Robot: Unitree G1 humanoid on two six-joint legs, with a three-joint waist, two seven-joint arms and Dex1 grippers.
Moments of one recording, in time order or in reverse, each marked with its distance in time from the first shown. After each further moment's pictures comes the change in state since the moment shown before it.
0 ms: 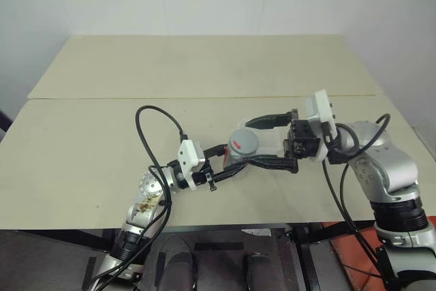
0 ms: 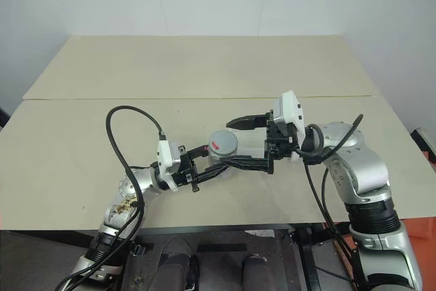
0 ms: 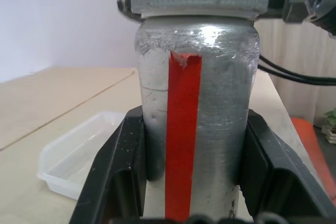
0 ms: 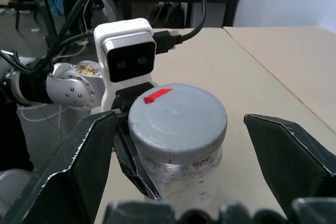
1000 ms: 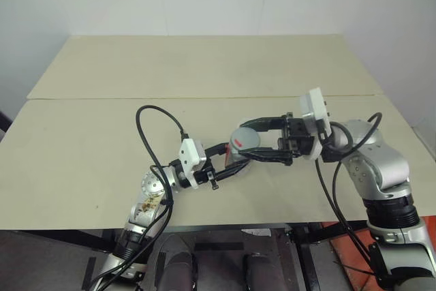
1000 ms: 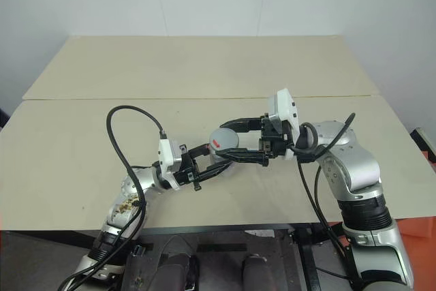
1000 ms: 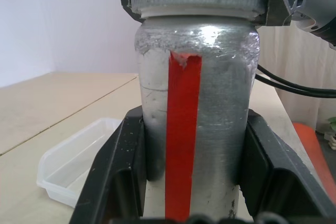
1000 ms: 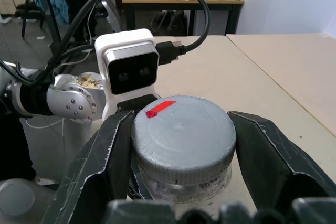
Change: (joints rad) left arm -0.004 -0.018 0.001 0.013 0.000 -0.008 0.008; right arm -0.019 0.038 0.000 0.010 0.023 0.038 -0.018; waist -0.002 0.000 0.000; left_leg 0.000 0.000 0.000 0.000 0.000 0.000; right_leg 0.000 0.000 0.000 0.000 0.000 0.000
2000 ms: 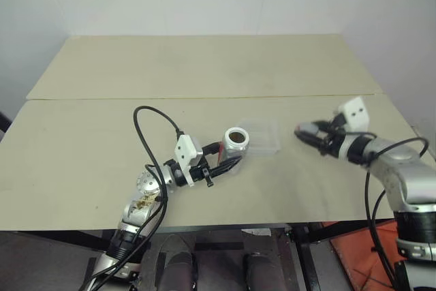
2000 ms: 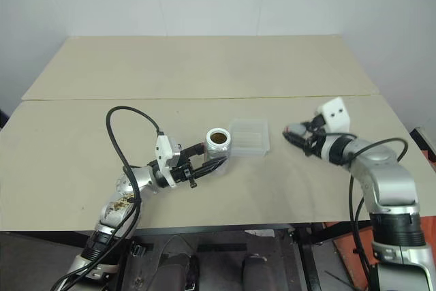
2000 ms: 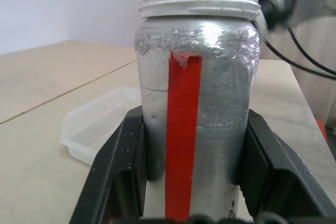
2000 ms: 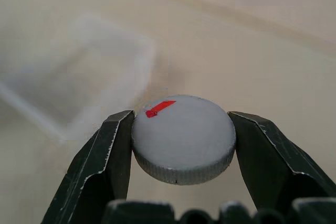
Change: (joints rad) left arm 0.001 0.046 0.015 -0.022 0.000 0.119 0.093; right arm 0.224 -0.126 -0.166 0.085 -0.229 0.255 -0.550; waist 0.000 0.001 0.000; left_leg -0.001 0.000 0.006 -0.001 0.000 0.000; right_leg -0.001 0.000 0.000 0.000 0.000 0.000
